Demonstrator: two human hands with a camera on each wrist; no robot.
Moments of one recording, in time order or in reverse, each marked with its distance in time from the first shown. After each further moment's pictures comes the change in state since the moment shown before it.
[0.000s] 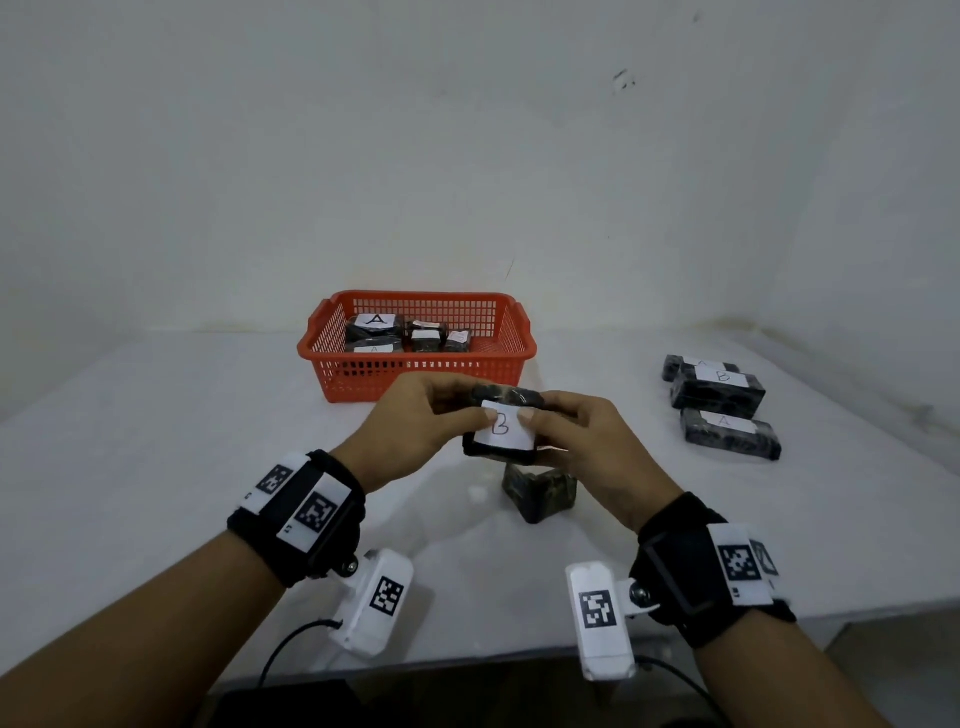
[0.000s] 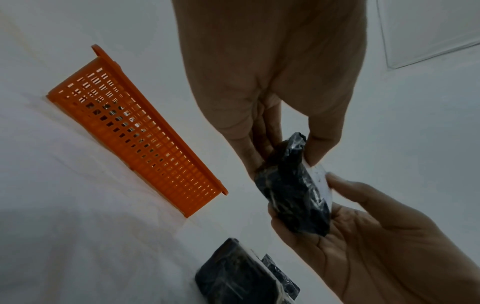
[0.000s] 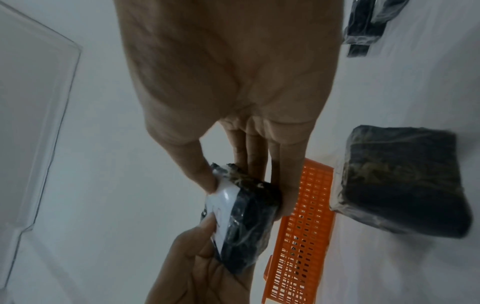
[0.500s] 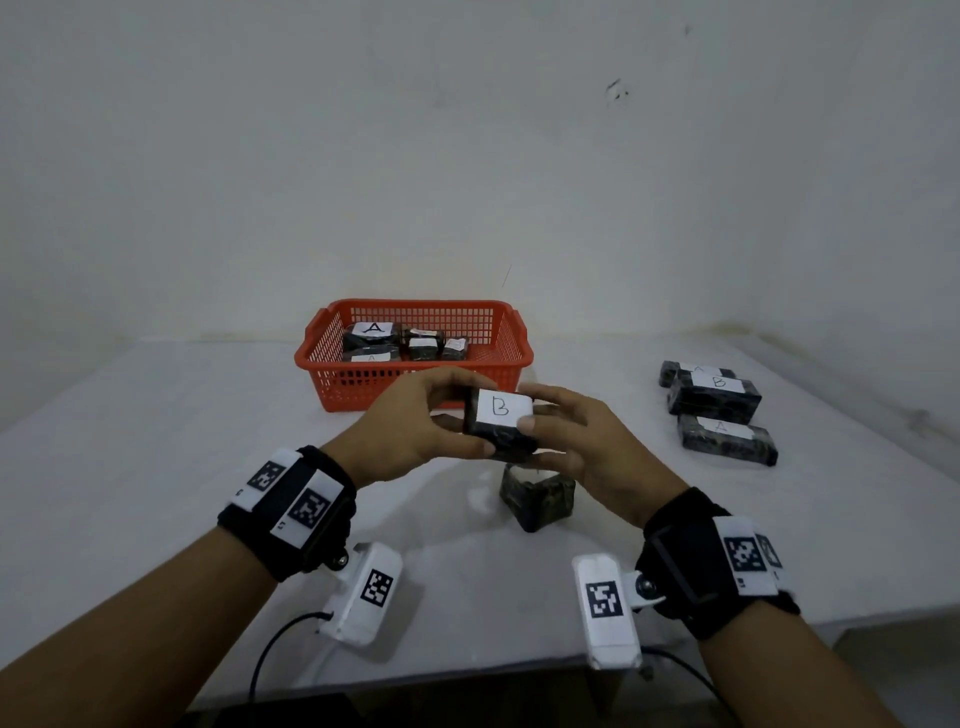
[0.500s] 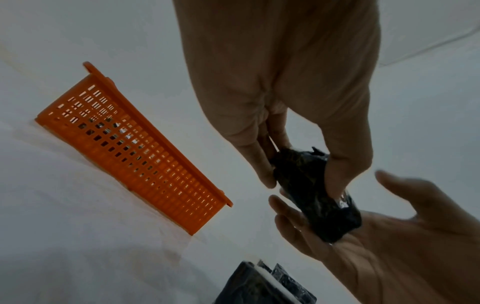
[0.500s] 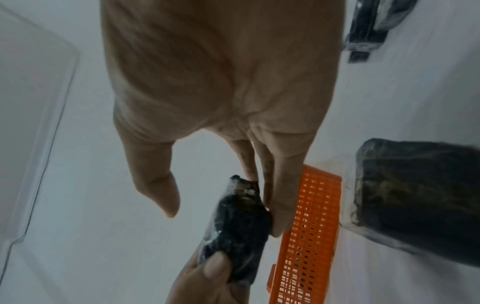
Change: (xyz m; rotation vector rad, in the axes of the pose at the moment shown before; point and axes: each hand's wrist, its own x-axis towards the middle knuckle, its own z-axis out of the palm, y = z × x) left_hand 0.007 0.004 -0.012 0.056 -0.119 -0.021; right_hand 0.007 -0.006 -0.008 0.086 -0.105 0.039
